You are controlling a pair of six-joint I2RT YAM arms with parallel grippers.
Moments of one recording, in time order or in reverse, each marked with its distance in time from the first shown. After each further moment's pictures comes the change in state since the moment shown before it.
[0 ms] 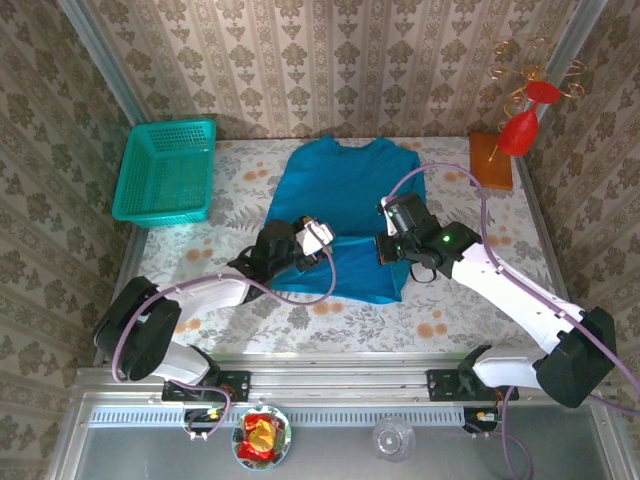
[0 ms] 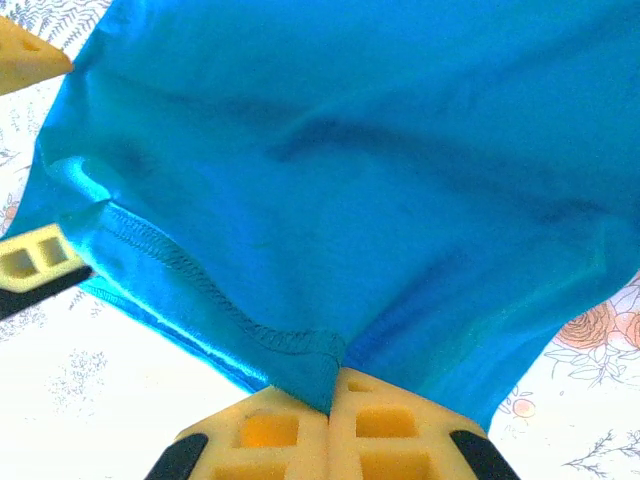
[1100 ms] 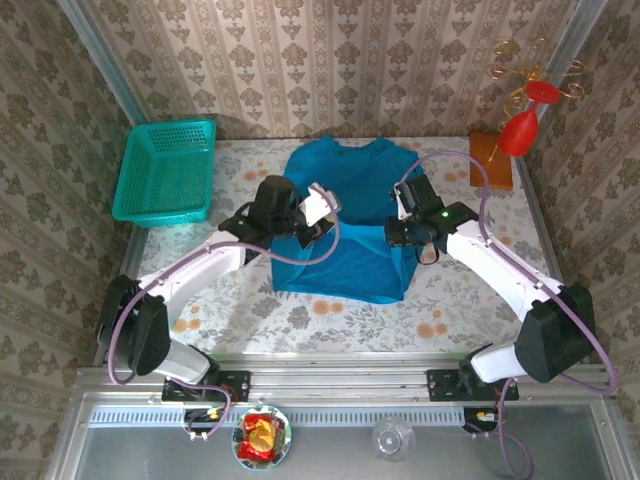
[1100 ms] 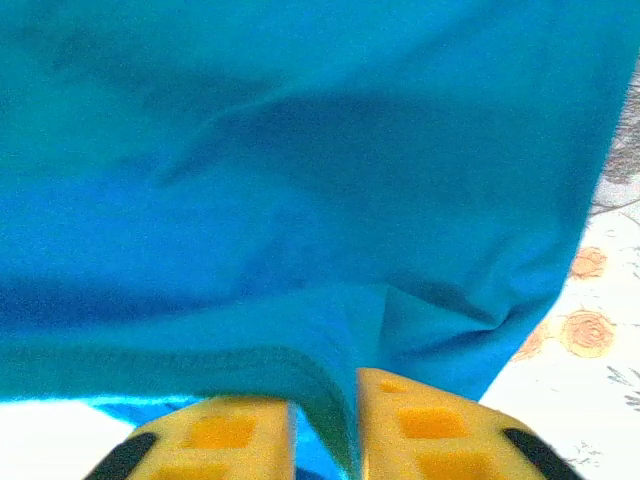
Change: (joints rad) left arm 0.074 0.050 0.443 -0.530 0.329 -0.093; right arm -0.153 0.147 0.064 -0.018 -0.060 -0.007
